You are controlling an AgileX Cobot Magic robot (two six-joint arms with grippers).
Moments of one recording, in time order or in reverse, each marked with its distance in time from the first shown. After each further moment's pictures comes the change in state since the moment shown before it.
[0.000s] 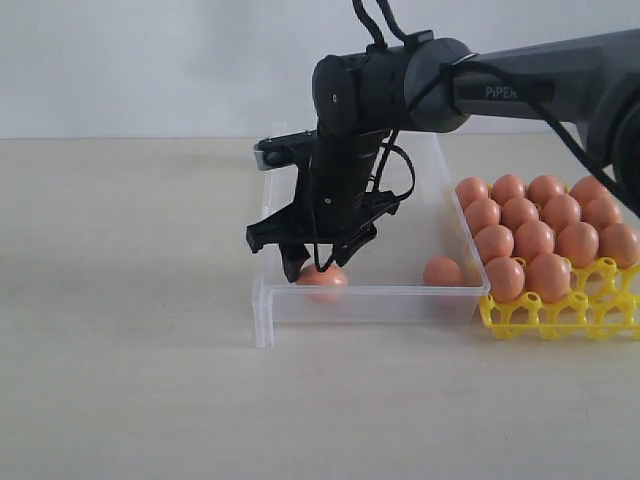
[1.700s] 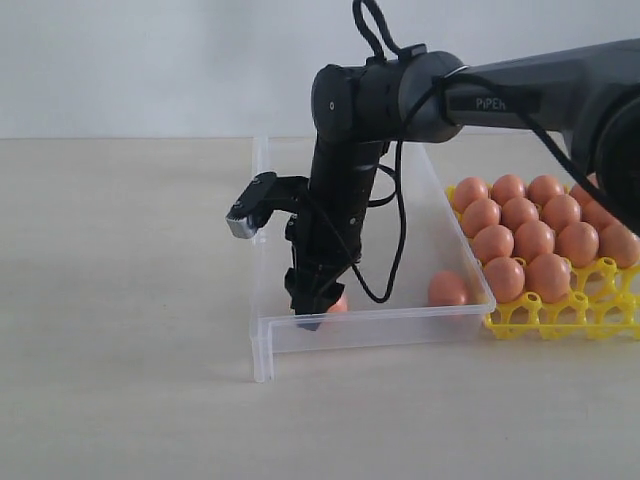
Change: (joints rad) left arm 0.000 0.000 0.000 0.000 0.000 0.000; right arm 0.000 0.028 0.000 0.109 0.160 -0.860
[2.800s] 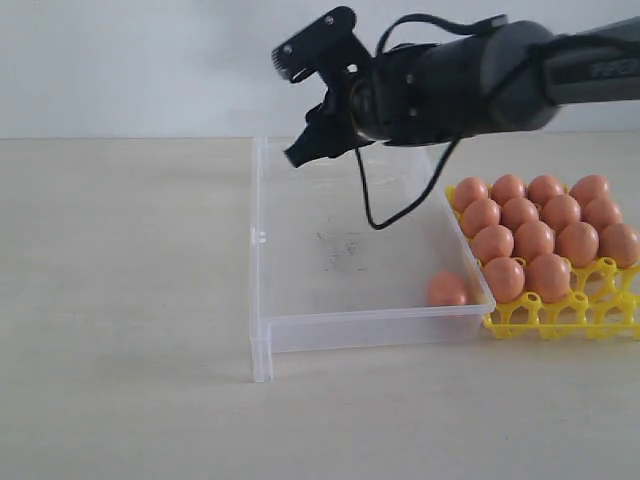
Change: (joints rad) left arm 0.000 0.000 0.000 0.000 0.000 0.000; right arm -0.027 -0.269 0.345 -1.691 -0.855 2.008
